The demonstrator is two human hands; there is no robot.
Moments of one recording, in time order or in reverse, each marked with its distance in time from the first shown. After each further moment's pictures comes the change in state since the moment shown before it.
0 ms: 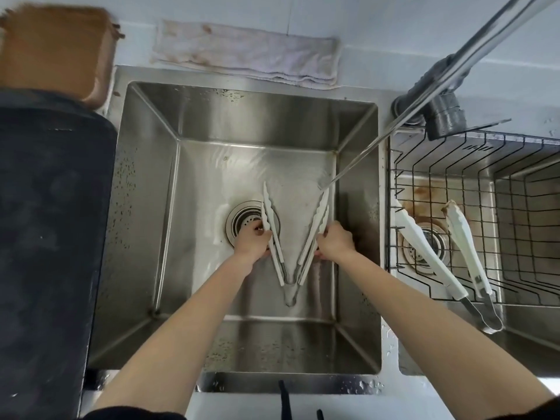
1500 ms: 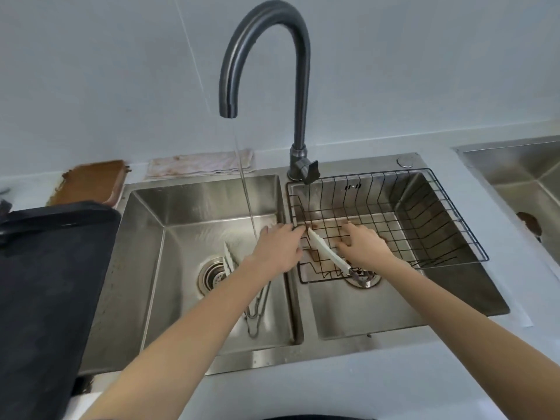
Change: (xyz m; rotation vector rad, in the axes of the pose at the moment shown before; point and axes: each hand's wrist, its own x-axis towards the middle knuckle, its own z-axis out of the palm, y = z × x) left_hand -0.187 0.086 0.105 1.507 0.042 0.920; right_hand -0.135 0.098 -0.162 -0.319 0.409 -0.408
